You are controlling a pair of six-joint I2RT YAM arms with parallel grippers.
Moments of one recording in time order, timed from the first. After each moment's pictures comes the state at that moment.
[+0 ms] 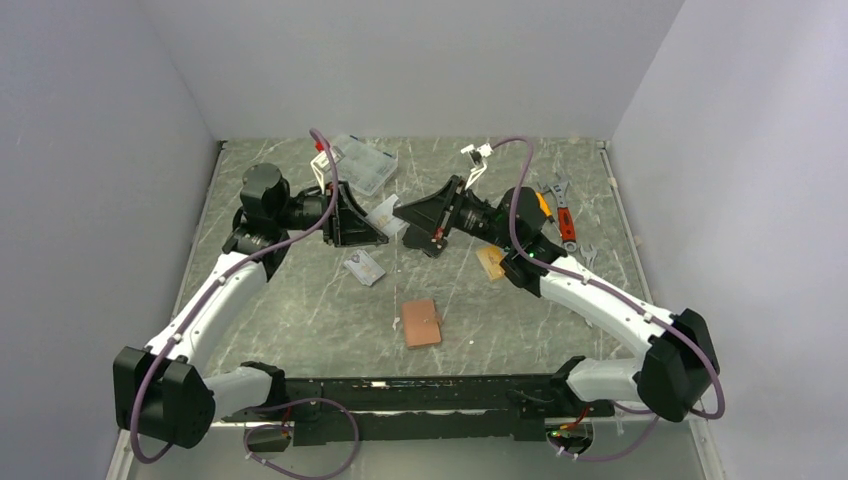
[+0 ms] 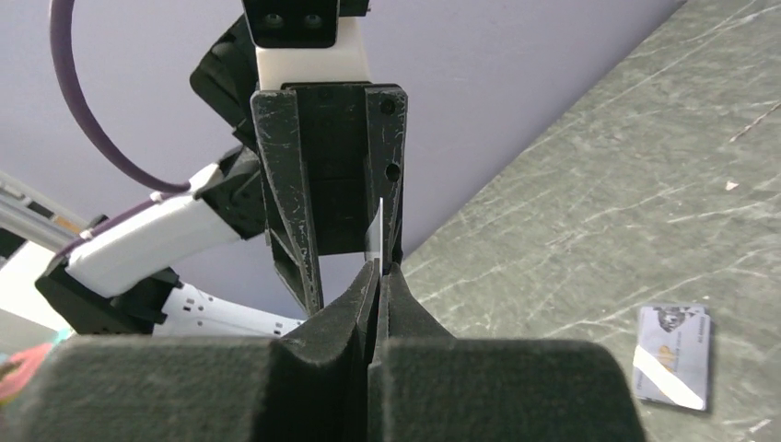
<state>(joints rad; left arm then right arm) -0.27 1.17 0.93 0.26 1.27 -0.78 0.69 1.26 0.91 0.55 -0.46 0.85</state>
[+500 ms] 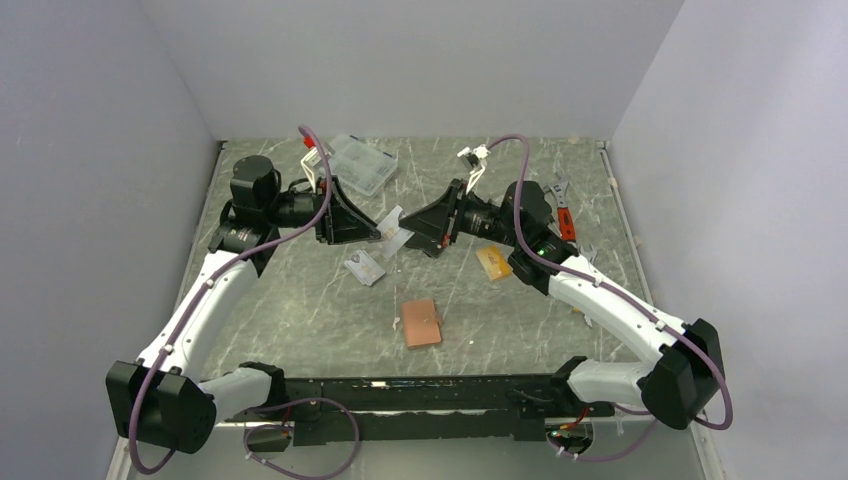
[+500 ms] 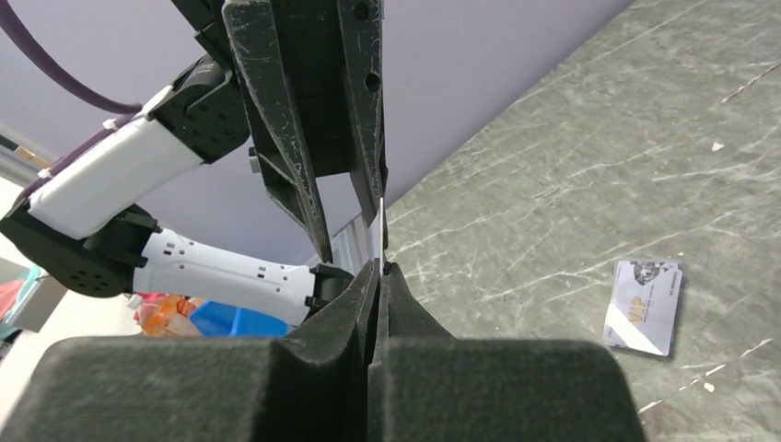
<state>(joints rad) -0.23 1.14 1.03 -0.01 1.26 -0.52 0.67 1.21 0.97 0.32 -0.59 0.71</state>
